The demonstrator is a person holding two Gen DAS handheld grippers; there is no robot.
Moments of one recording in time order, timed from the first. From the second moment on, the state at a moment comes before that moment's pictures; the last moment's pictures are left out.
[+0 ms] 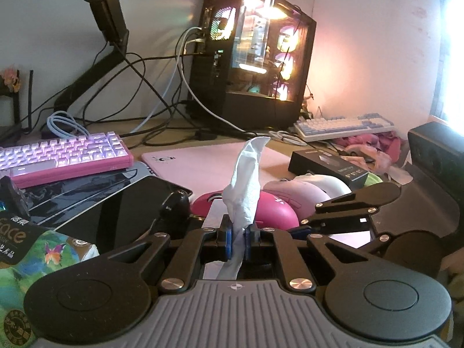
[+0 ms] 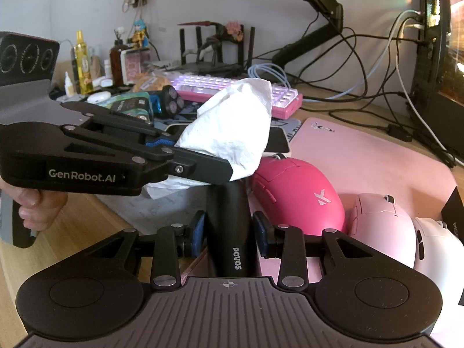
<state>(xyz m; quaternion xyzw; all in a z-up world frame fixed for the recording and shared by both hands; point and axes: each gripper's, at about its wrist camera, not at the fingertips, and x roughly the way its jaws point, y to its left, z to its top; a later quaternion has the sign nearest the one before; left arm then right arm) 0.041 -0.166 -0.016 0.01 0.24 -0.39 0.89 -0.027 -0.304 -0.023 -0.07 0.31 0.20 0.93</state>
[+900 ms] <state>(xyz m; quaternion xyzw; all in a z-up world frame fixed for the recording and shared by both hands) 0.035 -0.170 -0.019 0.02 0.24 -0.42 0.88 -0.028 -0.304 -0.022 -0.07 0.31 0.20 0.93</state>
